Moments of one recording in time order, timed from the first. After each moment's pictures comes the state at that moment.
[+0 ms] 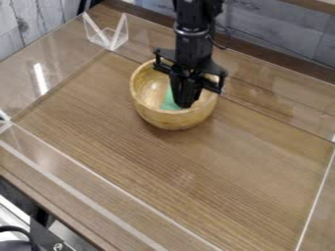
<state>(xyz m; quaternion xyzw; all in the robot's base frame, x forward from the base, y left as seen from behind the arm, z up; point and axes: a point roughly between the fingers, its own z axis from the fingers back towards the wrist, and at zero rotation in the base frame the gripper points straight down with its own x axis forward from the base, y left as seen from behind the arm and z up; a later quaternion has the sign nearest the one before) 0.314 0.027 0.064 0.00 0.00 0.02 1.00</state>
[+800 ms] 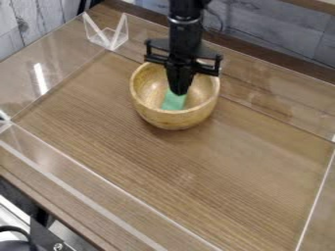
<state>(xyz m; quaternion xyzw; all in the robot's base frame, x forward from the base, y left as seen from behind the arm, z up) 0.322 0.041 0.061 0.01 -0.03 0.12 0.99</state>
